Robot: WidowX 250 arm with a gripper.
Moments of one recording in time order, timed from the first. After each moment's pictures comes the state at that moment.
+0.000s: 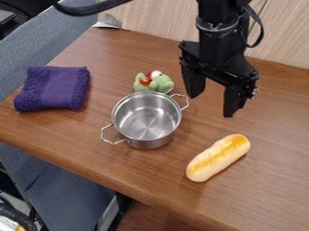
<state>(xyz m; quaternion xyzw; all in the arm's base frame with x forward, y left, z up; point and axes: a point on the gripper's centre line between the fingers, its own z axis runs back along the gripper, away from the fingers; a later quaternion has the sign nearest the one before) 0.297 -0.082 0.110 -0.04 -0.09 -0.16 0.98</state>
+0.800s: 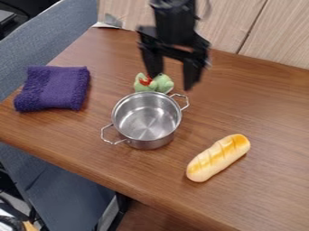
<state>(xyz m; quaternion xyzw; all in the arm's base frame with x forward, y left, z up) 0.309 -0.005 0.117 -0.04 -0.08 -0.06 0.99</state>
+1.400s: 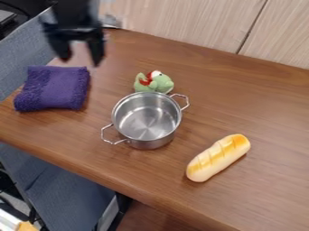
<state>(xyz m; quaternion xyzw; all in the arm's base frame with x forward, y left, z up) 0.291 0.144 0.105 -0.01 -0.11 0.09 0.99</state>
